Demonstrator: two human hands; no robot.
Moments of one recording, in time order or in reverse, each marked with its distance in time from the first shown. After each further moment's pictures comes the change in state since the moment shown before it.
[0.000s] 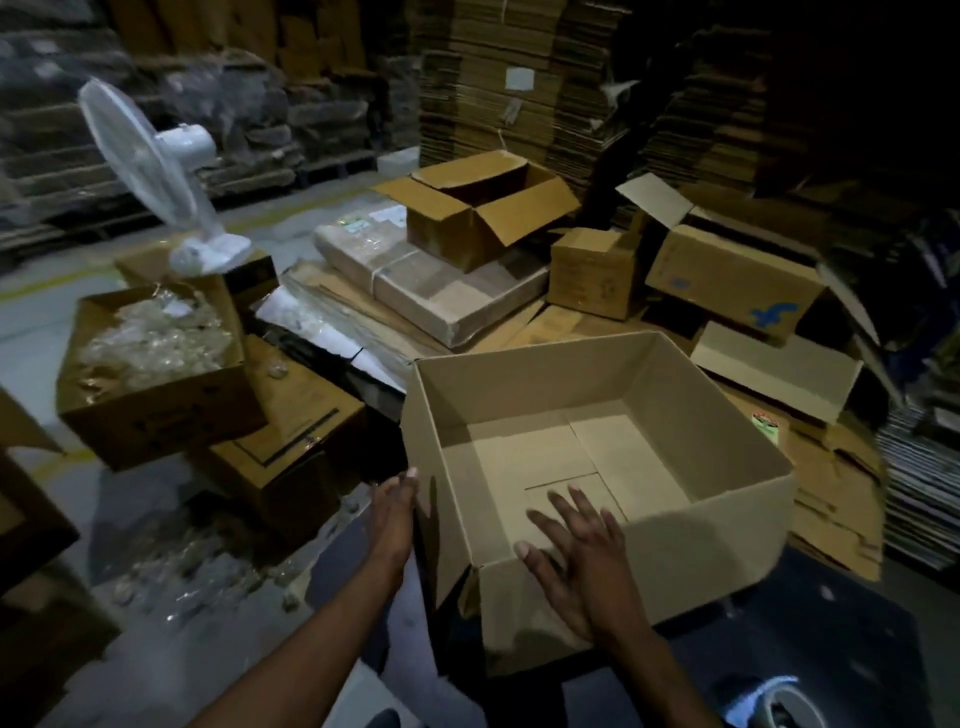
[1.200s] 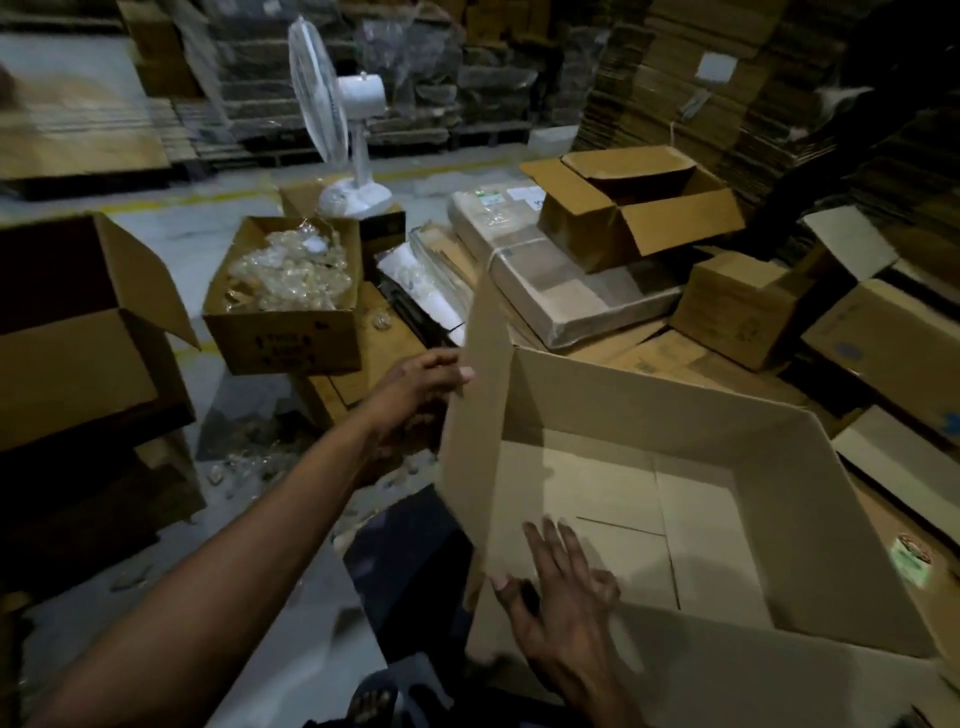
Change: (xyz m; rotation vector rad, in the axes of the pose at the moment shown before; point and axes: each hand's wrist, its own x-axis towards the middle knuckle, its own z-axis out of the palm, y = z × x) left_hand 0.003 0.188 -0.080 -0.108 -0.157 0.136; right_hand 0.044 -0.069 0.013 0.211 -0.298 -0.045
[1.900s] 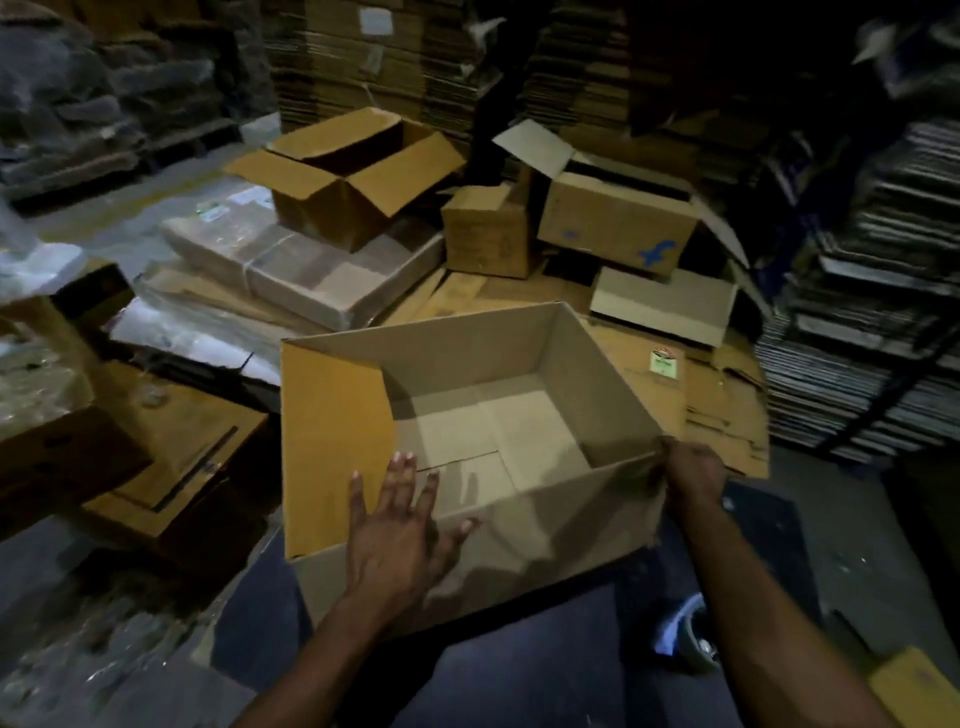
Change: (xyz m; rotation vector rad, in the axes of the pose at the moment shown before) left_hand -0.048 -0.181 0.157 1.556 -0.224 0.645; right_hand -0.068 0.264 -0.137 0.916 0.870 1.103
